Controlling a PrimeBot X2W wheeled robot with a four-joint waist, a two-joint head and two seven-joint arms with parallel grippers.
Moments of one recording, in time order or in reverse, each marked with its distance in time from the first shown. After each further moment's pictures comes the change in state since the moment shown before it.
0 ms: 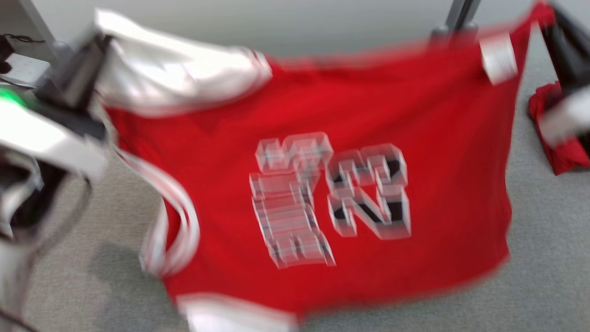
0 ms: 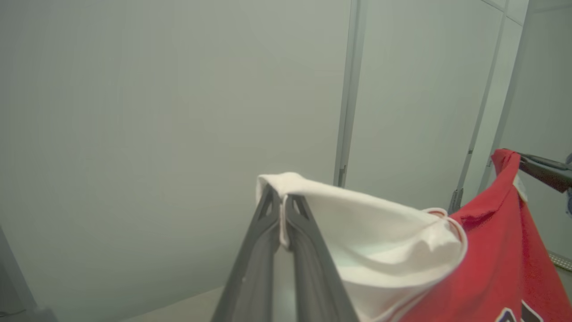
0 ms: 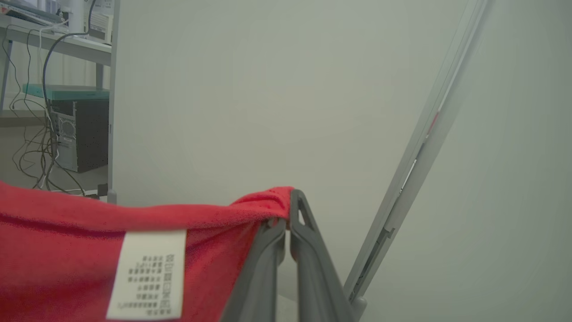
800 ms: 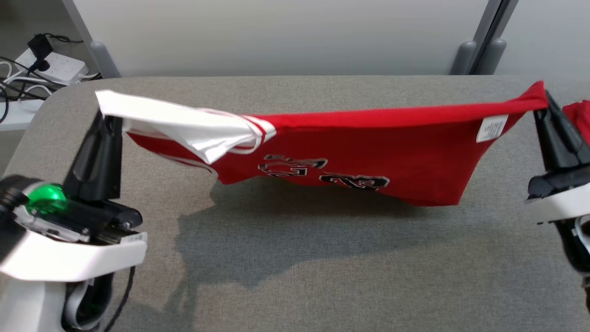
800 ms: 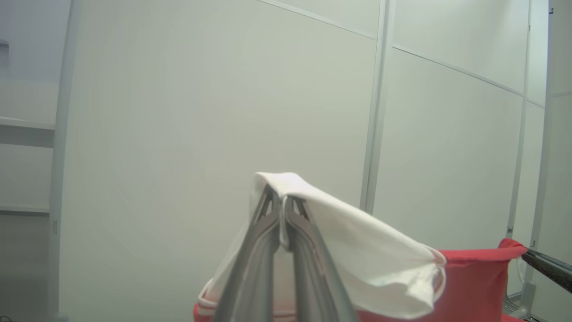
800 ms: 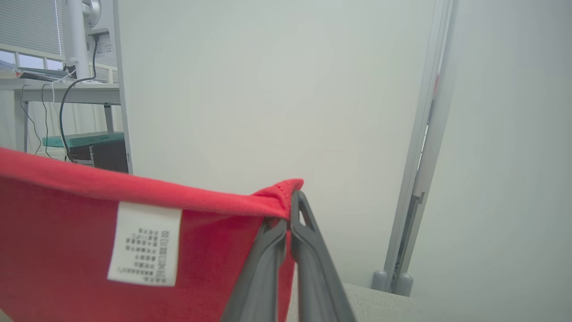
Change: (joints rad) left arm 0.344 -0.260 0.128 -0.075 0.263 -0.049 -0.410; right arm 0.297 0.156 -0.139 0.057 -0.041 0.000 -0.267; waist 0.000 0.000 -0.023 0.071
